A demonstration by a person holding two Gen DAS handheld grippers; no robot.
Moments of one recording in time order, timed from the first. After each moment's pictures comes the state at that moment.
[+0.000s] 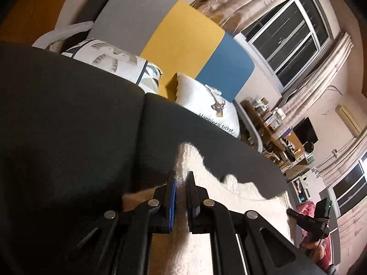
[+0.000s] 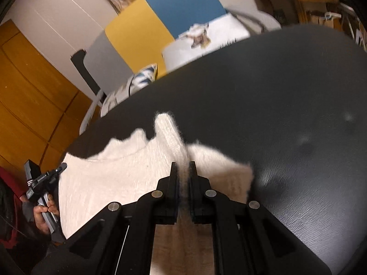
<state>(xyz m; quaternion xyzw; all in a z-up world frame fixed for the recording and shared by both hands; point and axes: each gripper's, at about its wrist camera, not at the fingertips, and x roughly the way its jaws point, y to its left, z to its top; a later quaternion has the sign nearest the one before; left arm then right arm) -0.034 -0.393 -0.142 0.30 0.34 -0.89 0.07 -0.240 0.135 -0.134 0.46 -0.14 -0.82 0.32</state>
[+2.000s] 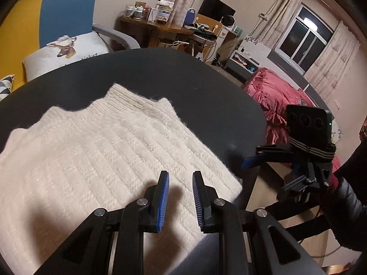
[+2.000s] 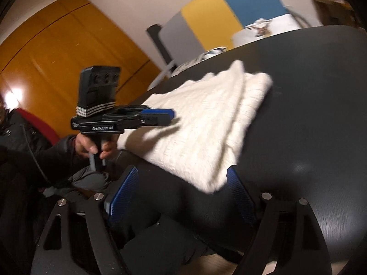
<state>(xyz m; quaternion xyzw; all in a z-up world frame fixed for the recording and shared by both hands) -0.085 -0.044 -0.102 0.46 0.07 -0.85 -0.26 -0.134 0.243 -0.153 0.42 -0.10 -0.71 0.55</state>
